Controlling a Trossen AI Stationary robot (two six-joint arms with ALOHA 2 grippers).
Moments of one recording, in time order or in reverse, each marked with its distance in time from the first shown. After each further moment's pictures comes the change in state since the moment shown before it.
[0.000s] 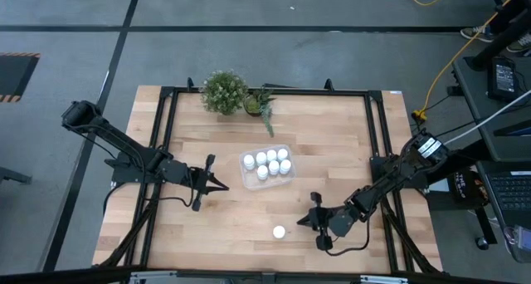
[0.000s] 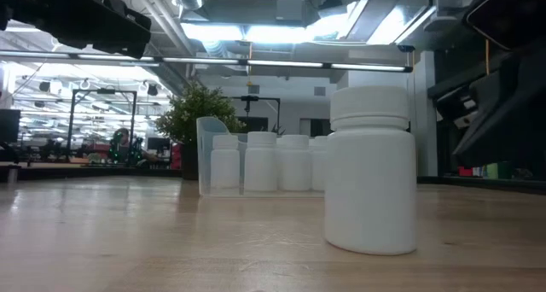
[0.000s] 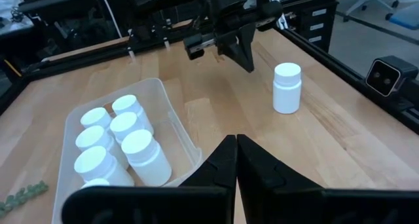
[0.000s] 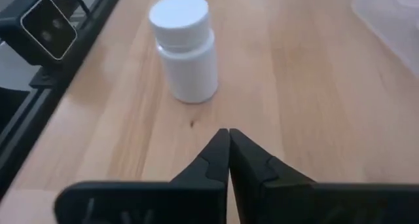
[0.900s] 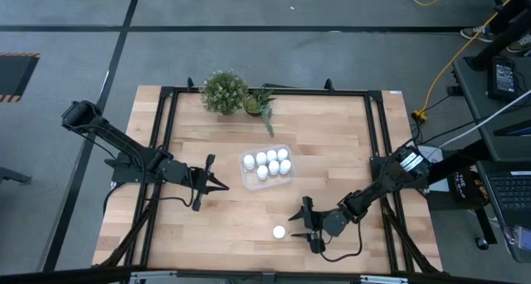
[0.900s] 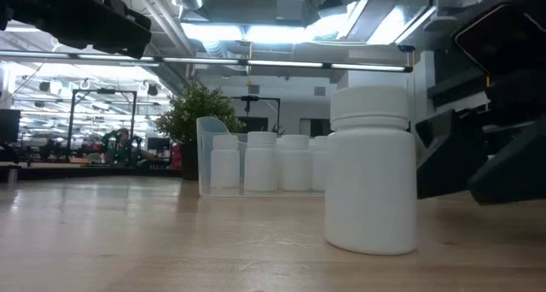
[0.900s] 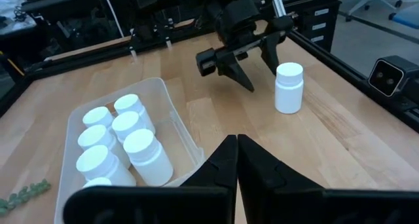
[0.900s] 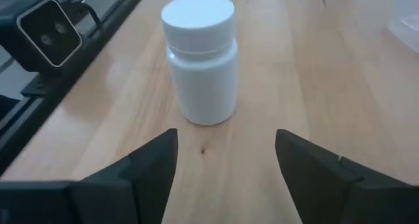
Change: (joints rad) left arm 0.000 0.000 0.000 -0.001 -0.005 -0.002; right arm -0.031 0.202 0.007 0.329 -0.028 -0.119
